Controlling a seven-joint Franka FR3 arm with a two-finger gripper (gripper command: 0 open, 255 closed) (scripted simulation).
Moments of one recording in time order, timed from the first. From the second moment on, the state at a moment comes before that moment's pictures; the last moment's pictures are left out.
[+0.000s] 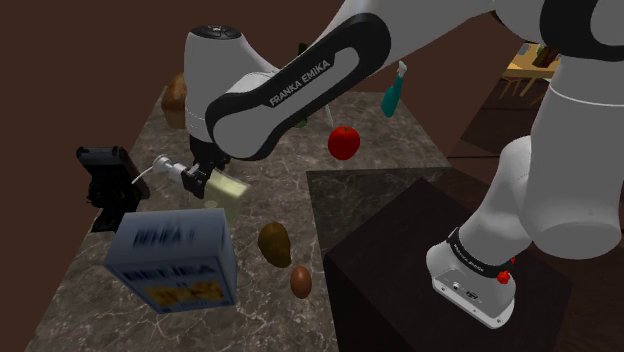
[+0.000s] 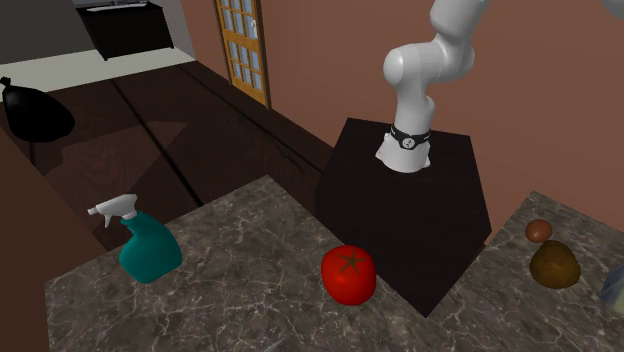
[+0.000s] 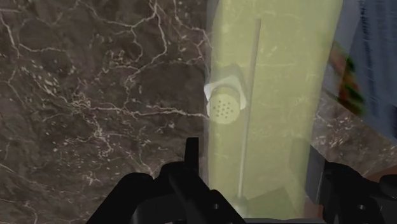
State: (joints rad) arm 0.59 0.34 0.11 -1.97 0.03 2.51 0.16
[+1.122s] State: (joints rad) arm 0.57 0.41 0.11 -1.99 0.03 2.68 0.14
